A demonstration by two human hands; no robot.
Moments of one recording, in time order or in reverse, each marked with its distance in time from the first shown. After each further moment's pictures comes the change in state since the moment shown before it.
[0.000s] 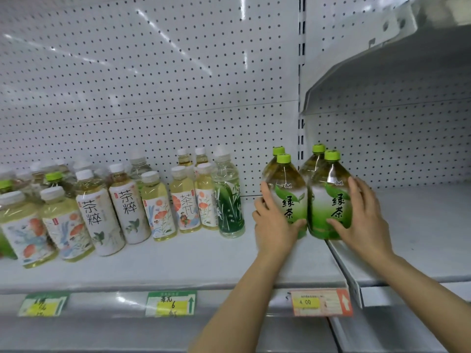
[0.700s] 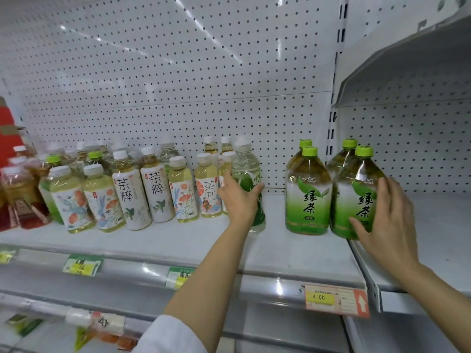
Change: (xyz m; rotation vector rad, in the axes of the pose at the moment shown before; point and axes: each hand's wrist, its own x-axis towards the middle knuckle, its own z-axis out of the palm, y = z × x) left_hand 0.048 -0.061 -0.073 -0.299 0.361 -0.262; right_hand -0.005 -0.007 0.001 -0.035 0.032 -0.075
